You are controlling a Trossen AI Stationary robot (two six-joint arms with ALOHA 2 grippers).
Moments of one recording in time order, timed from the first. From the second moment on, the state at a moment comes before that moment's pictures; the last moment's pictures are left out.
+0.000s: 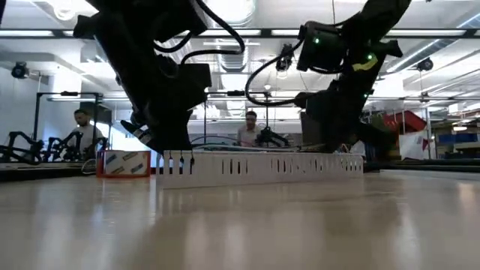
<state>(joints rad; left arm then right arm) -0.27 1.72 0.98 -0.44 -0.42 -0.70 -0.10 1.68 0.86 -0.48 0.48 -0.81</state>
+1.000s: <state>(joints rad) -0.27 1.70 0.98 -0.47 -0.35 -0.72 -0.13 1.65 0.86 -0.49 0.46 -0.80</state>
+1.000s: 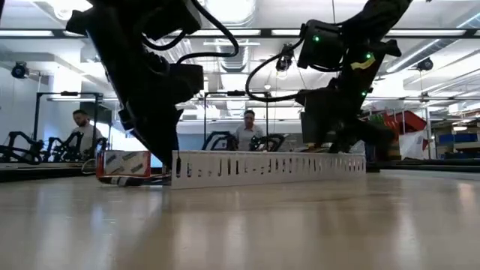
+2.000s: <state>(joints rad) -0.27 1.67 0.75 0.19 -0.56 -0.45 -0.19 1.65 0.86 -0.50 0.38 -0.73</state>
